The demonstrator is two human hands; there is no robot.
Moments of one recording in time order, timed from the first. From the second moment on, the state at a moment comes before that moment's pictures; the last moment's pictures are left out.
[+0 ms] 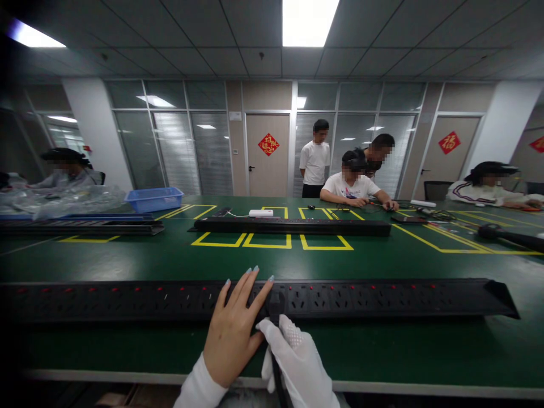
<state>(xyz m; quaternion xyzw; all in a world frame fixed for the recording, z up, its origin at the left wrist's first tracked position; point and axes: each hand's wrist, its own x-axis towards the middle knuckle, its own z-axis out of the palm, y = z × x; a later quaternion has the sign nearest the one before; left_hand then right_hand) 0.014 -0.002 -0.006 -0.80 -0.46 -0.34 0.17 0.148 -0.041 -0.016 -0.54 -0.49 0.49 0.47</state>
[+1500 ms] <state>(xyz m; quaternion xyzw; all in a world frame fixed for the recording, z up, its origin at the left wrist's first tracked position) 0.014 -0.004 -0.009 -0.81 -0.45 -0.35 0.15 0.149 -0.043 -0.014 -0.53 -0.48 0.51 0.48</state>
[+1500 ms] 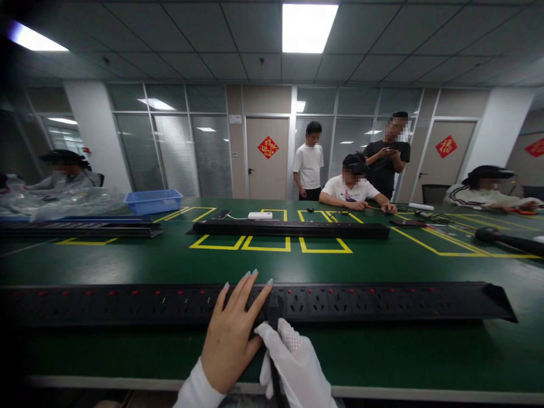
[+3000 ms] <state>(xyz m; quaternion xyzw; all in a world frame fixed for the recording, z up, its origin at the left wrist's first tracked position) 0.013 -0.004 -0.005 -0.81 -0.46 -0.34 0.16 0.147 -0.046 -0.006 -0.55 -0.49 0.49 0.47</state>
